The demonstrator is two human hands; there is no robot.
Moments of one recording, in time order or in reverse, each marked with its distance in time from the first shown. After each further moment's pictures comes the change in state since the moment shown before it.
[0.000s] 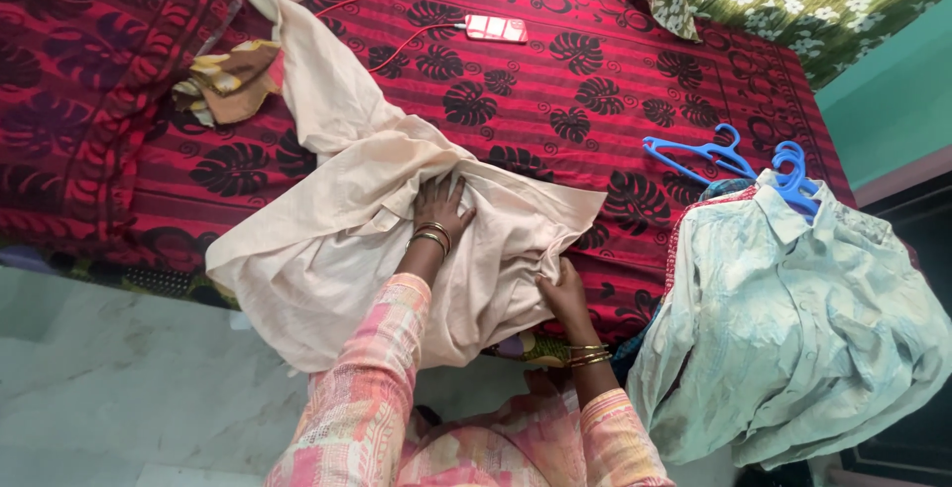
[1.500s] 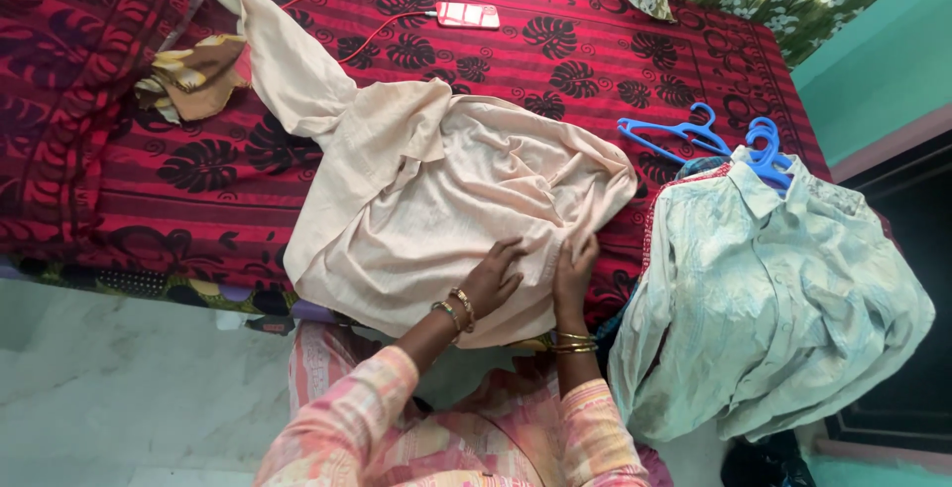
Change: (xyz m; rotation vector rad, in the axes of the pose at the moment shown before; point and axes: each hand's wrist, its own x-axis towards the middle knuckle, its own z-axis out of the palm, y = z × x) left_hand -0.141 0.116 0.008 -0.880 -0.022 0.482; right_hand 0.001 0.022 -0.027 0.076 0.472 -0.121
